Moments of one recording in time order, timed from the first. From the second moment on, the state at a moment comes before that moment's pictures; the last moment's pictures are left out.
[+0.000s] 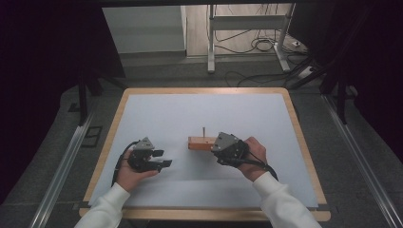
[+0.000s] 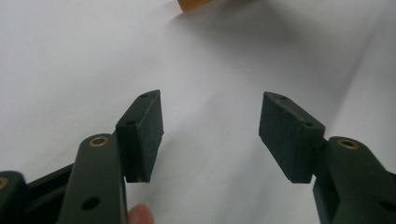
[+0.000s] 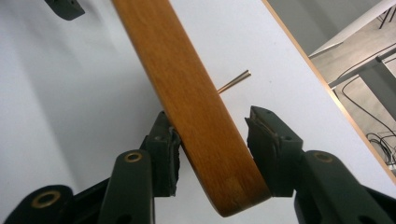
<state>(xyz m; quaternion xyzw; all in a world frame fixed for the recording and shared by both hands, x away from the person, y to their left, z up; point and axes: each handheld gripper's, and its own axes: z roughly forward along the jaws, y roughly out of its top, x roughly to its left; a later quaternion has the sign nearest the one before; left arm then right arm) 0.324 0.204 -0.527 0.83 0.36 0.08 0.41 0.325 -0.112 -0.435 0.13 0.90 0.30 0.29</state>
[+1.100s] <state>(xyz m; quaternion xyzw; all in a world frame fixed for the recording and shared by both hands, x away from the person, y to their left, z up) 0.323 0.205 -0.528 0.83 0.37 0.08 0.42 0.302 -0.108 -0.395 0.07 0.92 0.32 0.22</state>
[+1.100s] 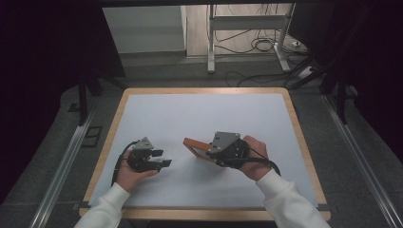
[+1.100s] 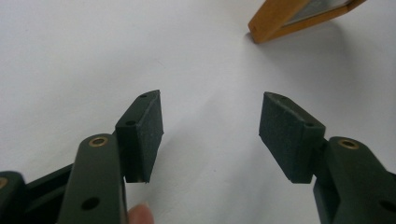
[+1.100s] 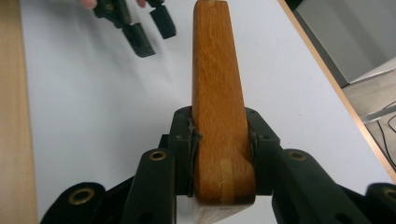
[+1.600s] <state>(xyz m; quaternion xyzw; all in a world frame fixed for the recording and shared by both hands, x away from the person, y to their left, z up) 0.323 0.205 -0.528 0.83 0.37 0.08 0.42 0.327 -0.127 -0.397 0.12 0.91 0.33 0.22</state>
